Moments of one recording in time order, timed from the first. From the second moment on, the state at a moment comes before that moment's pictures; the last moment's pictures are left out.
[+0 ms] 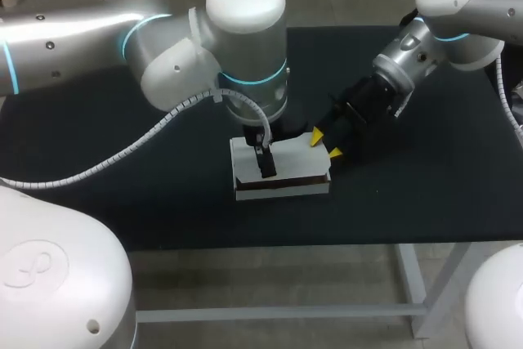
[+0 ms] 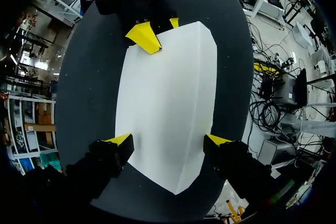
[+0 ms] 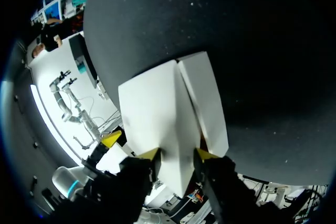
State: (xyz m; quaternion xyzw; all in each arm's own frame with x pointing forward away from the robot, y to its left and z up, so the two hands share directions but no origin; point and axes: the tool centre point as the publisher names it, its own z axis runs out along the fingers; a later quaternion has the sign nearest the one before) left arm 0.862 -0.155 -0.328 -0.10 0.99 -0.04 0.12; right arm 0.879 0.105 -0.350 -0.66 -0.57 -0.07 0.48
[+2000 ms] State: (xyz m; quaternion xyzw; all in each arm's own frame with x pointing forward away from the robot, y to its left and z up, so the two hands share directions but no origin) left arm 0.856 -0.169 -0.333 -0.08 0.97 -0.04 0.20; right arm 0.879 0.105 -0.350 -0.66 -0.57 -0.07 0.48
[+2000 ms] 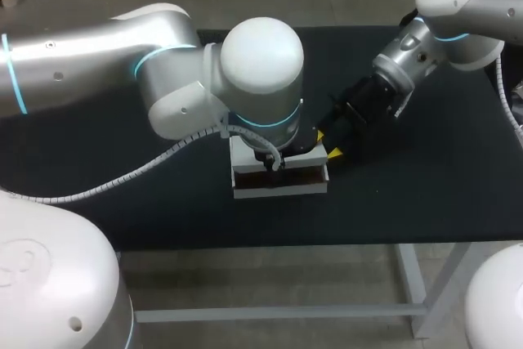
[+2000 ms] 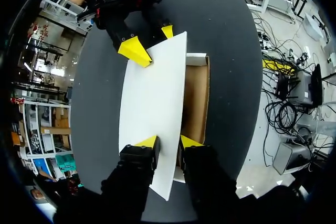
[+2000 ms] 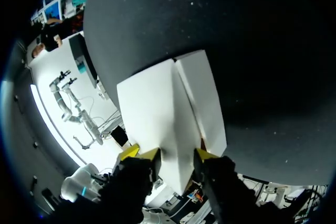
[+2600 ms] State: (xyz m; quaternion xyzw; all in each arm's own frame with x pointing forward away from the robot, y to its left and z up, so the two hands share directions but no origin) left arm 0.855 -0.169 -0.338 -0.08 0.97 -0.04 0.21; right arm 0.877 0.101 -0.348 -0.66 -0.57 -0.06 0.48
